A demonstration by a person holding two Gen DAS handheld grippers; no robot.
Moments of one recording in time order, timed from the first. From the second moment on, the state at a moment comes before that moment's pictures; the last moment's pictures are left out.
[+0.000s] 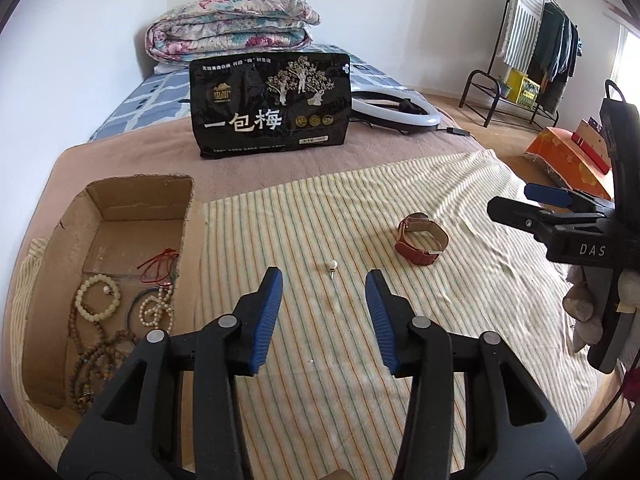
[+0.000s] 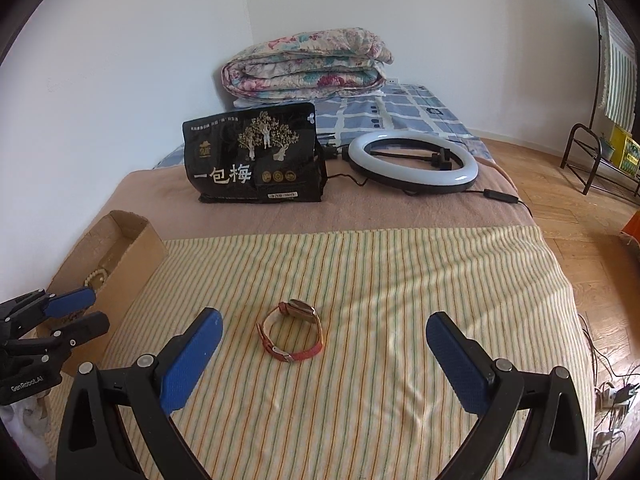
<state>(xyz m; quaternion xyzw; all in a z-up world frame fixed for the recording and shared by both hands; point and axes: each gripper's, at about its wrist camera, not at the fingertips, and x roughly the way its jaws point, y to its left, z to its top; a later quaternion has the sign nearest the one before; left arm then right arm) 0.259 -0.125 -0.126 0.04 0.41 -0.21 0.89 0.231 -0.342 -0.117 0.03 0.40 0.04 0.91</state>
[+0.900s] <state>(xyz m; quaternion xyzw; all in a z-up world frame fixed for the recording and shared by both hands) 0.318 -0.163 -0.206 0.04 0.45 -0.21 0.86 0.273 -0.319 -0.197 0.01 0.44 0.08 0.89</state>
